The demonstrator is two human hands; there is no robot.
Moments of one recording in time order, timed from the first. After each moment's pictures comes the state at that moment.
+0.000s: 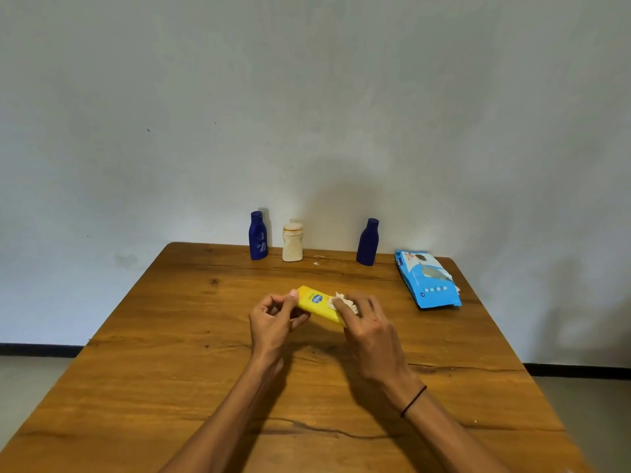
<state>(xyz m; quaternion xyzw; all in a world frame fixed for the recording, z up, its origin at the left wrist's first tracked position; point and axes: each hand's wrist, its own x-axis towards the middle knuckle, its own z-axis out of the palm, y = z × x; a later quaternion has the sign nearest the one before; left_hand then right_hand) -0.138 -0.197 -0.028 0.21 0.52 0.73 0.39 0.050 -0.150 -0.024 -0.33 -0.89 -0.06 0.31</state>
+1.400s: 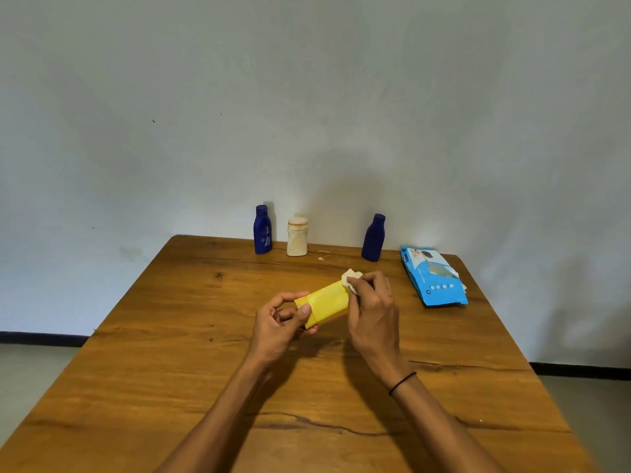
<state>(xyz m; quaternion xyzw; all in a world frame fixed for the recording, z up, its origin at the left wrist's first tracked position) -0.150 -0.224 -0.032 0.35 0.48 0.66 0.46 0.020 -0.144 -0.005 -0.44 -0.79 0.07 0.43</state>
